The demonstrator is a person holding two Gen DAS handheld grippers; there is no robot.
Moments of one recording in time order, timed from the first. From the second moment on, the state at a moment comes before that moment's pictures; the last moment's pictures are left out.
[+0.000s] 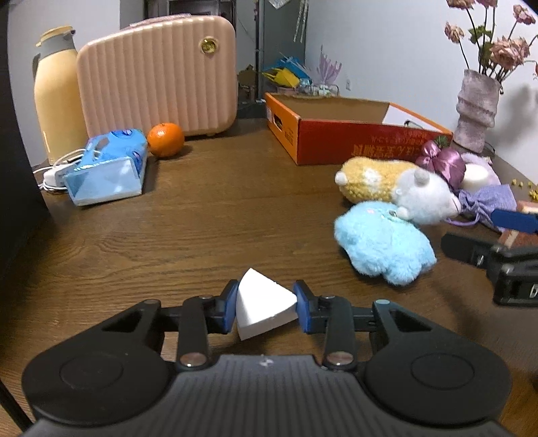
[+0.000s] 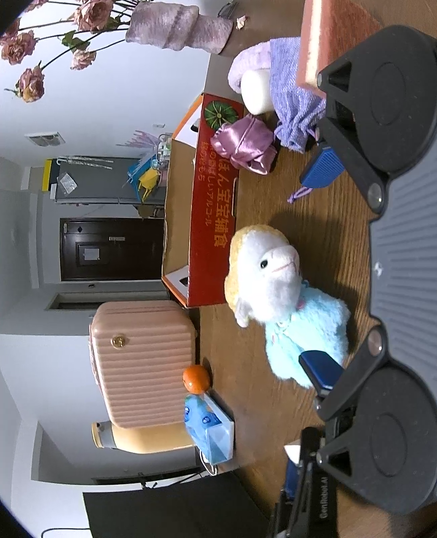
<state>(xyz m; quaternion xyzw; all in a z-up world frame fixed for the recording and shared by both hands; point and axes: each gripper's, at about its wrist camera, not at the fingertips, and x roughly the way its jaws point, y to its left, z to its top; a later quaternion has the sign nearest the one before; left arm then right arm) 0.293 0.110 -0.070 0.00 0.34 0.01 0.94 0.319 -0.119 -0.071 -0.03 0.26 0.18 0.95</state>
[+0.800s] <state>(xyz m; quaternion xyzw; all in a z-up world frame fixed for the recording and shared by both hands) 0.274 0.127 -0.043 -0.03 0.27 0.05 0.96 0.358 -0.049 -0.091 0.01 0.33 0.16 0.93</state>
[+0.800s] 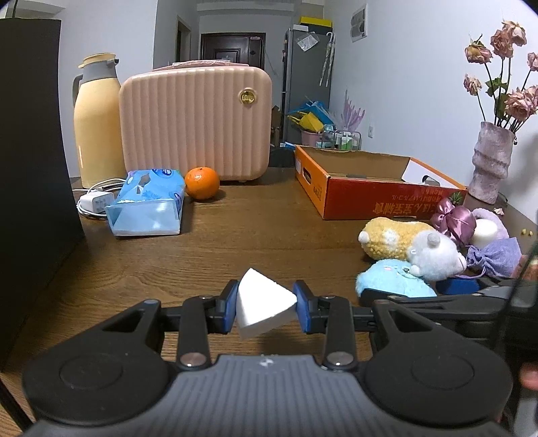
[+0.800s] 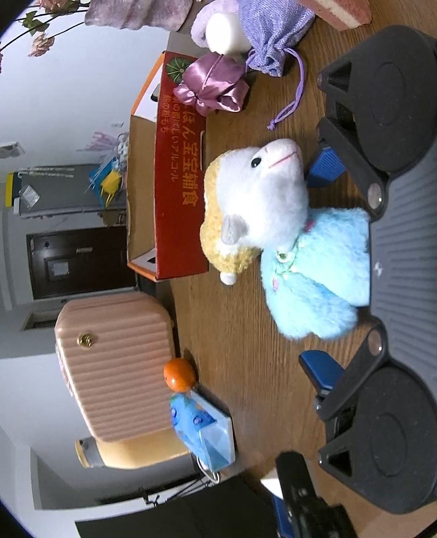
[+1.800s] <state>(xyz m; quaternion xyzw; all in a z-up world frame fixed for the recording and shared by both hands) 0.271 0.129 -0.038 -0.04 0.26 0.05 0.96 0.337 -0.050 -0.081 0.02 0.29 0.21 0.93</state>
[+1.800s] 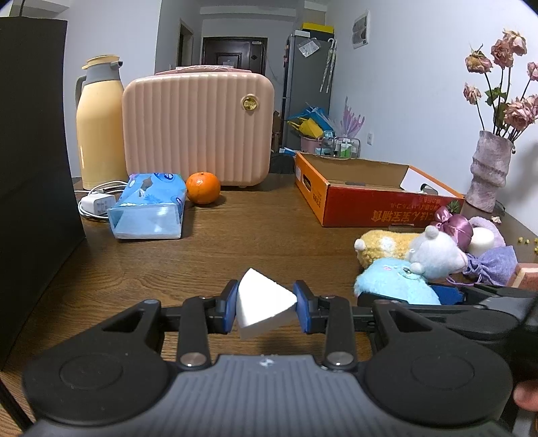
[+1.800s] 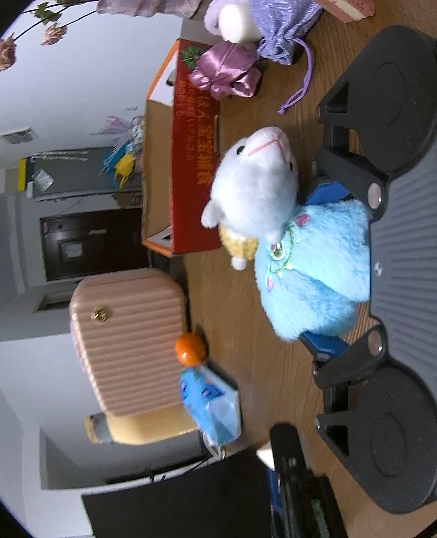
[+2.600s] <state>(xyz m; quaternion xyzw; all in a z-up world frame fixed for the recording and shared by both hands) 0.266 0.143 -0.030 -0.06 0.24 0.08 0.97 0.286 -0.084 -0.027 0.02 0.14 0.22 0.96</state>
